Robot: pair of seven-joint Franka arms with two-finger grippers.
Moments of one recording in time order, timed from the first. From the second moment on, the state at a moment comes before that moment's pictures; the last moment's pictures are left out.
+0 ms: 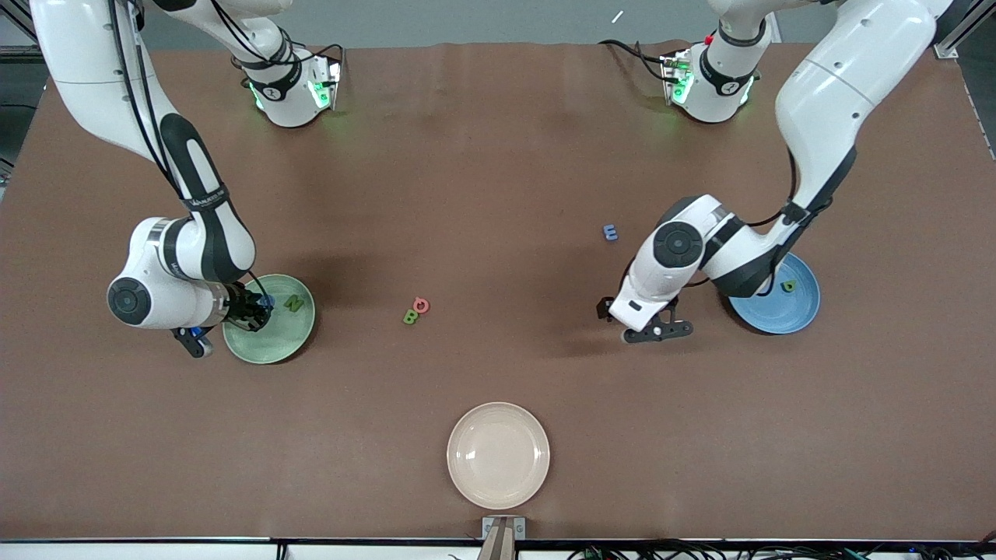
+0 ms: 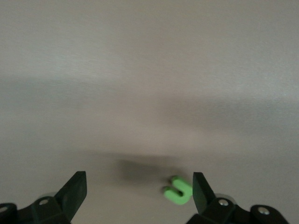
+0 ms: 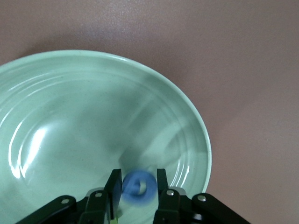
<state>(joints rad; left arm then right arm) 0.15 0.71 -0.66 -1.85 0.65 2.35 -0.99 0.09 0.54 -0.11 -1.93 0.14 2.18 0.74</state>
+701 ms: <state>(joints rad) 0.07 0.79 -0.64 -1.79 0.64 2.34 -1.01 0.22 0.47 -0.08 -1.87 0.14 2.13 0.78</state>
